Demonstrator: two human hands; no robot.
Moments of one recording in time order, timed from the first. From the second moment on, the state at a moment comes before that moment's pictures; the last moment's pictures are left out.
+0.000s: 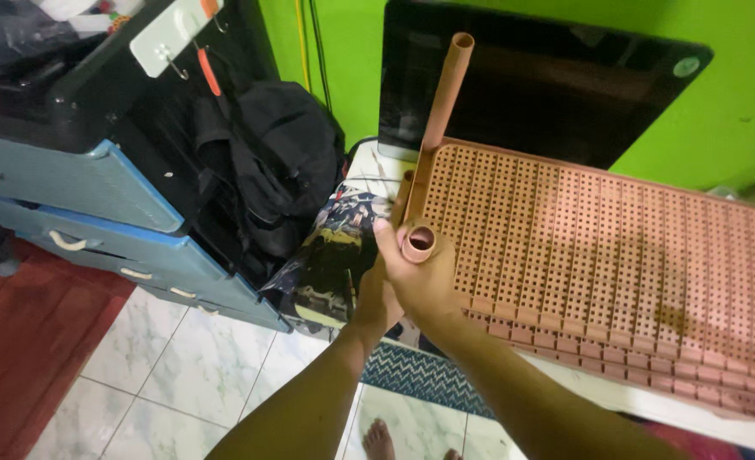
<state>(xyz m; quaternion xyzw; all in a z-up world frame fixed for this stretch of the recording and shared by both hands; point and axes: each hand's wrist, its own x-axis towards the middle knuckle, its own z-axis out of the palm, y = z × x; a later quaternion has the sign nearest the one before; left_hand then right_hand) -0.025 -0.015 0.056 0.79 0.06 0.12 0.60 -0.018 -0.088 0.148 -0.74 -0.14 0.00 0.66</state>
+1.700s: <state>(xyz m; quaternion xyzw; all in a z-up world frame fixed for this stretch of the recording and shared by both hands) -0.015 -0.016 0.029 0.81 -0.01 0.23 0.54 -0.010 -0.133 0.164 -0.73 -0.35 0.04 0.59</state>
